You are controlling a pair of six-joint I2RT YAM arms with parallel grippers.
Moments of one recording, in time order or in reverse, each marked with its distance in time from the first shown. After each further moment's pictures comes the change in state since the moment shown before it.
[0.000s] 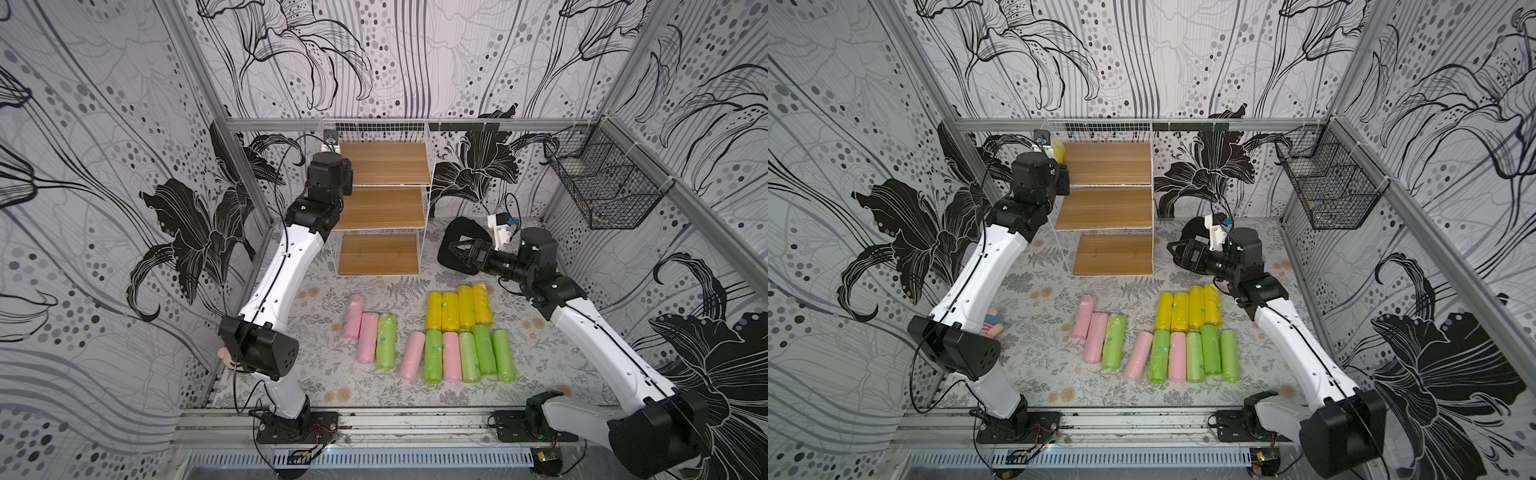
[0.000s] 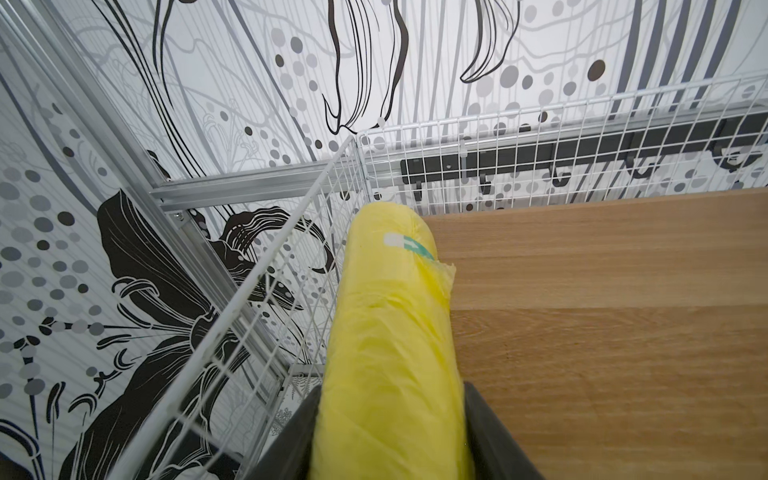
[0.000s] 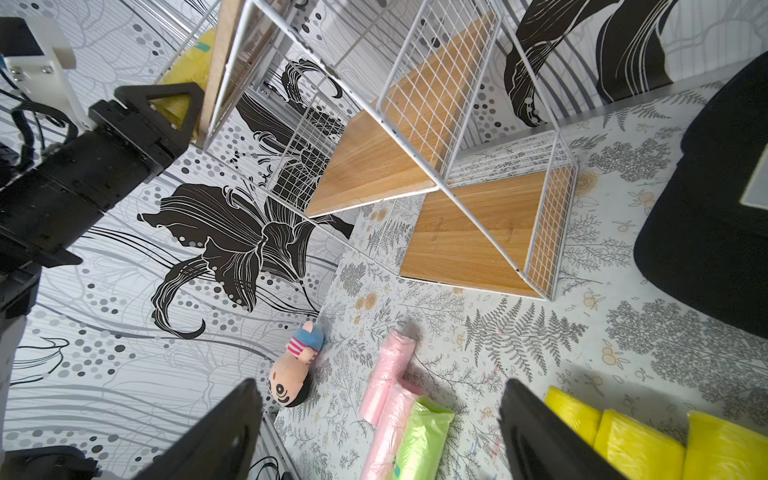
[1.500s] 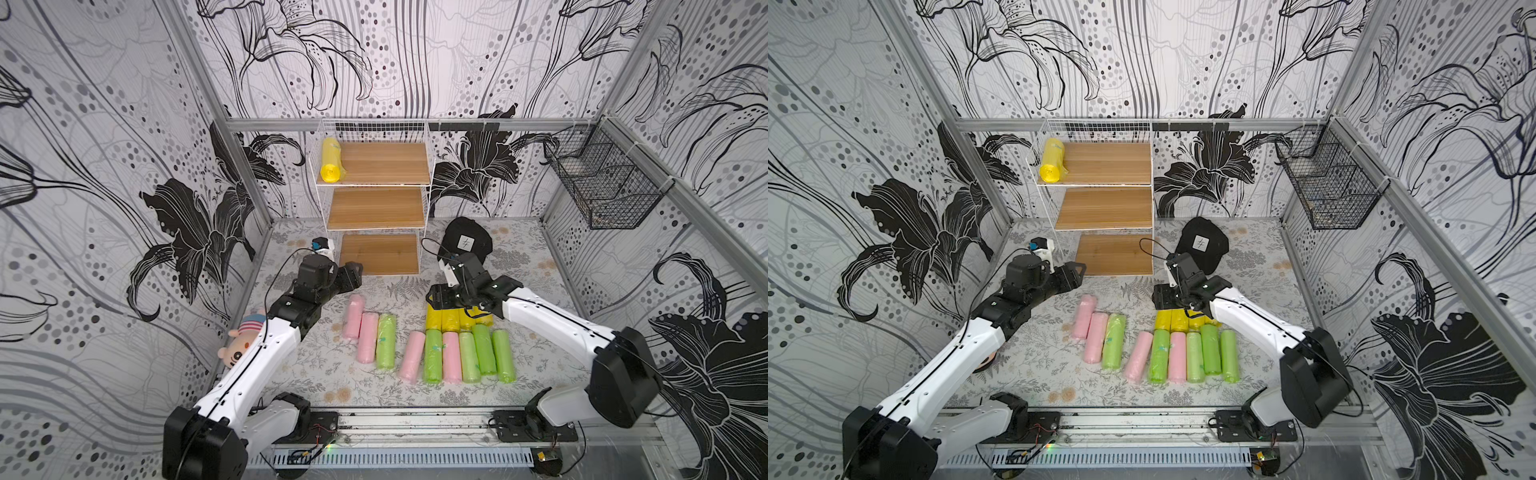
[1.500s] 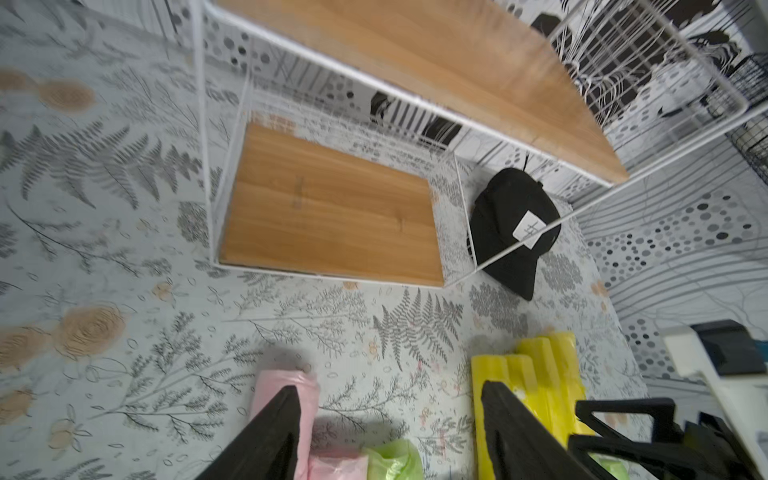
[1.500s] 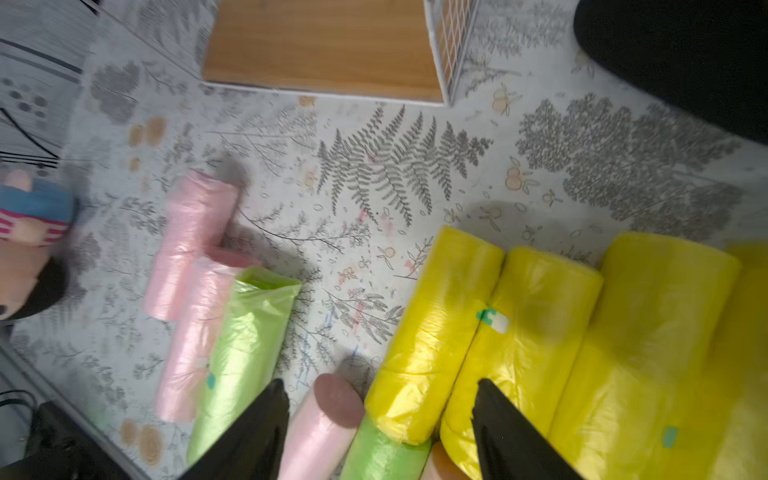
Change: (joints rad) left arm -0.062 -0.637 -1.148 0.190 0.534 -0.602; right arm 0.319 0.325 0.001 -0.334 0.457 -0.217
